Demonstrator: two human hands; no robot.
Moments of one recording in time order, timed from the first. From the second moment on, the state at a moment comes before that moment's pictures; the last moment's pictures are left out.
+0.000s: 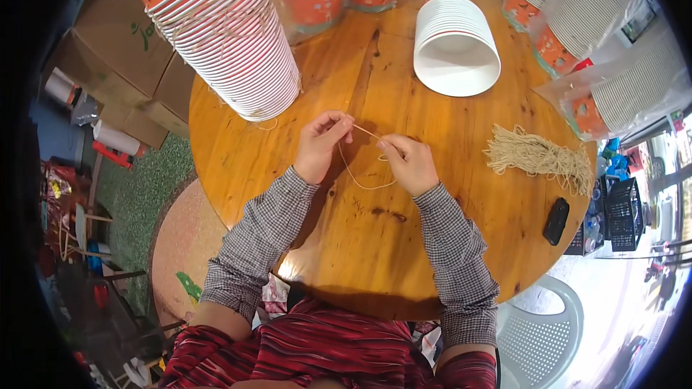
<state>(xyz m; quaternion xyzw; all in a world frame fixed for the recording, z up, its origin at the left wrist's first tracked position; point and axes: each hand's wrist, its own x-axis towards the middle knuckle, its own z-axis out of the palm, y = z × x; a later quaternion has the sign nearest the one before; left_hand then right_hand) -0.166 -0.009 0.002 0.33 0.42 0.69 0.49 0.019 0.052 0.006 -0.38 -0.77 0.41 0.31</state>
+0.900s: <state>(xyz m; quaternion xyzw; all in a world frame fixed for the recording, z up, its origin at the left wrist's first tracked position) -0.154 -0.015 -0.002 0.44 0.54 0.54 0.48 0.001 0.034 0.001 -0.33 -0.66 0.55 0.38</state>
